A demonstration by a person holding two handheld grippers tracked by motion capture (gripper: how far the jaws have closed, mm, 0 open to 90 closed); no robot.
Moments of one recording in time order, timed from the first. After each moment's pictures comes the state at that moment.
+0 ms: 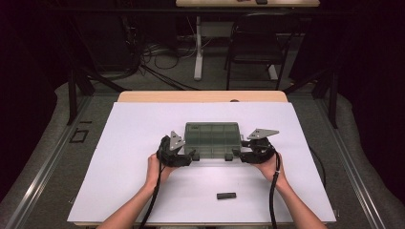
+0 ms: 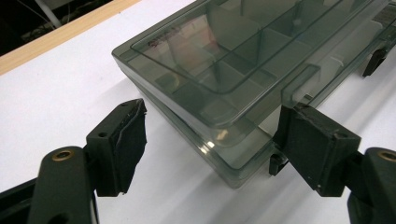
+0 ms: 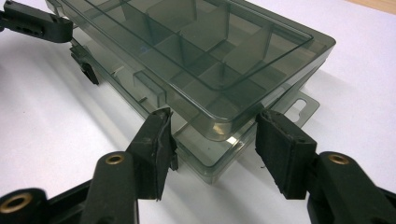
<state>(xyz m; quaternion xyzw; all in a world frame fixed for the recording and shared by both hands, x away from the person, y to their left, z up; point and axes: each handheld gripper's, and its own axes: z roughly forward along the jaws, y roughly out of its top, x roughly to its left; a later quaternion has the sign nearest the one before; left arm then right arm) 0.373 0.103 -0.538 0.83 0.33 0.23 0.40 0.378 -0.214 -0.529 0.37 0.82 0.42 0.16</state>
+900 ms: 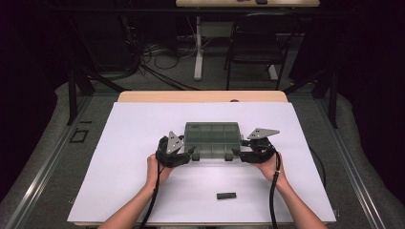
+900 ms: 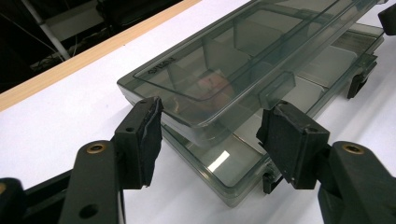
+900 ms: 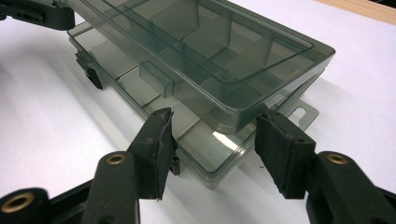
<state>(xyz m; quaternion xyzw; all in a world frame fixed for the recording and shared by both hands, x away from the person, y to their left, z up) 0.367 0.107 -0.533 0.81 0.31 0.26 0.43 0.377 -0.214 -0.526 0.36 0.82 0.42 0.16</state>
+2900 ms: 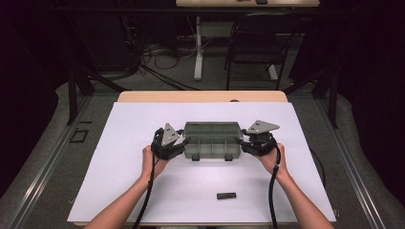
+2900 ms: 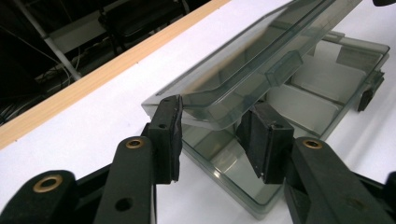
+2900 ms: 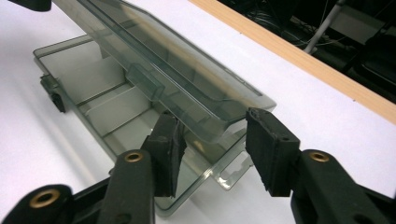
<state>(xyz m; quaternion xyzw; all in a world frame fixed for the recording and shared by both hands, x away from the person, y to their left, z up) 0.382 0.119 -0.508 0.81 0.28 0.27 0.43 0.383 -0.209 -0.495 0.32 0.82 0.41 0.26</state>
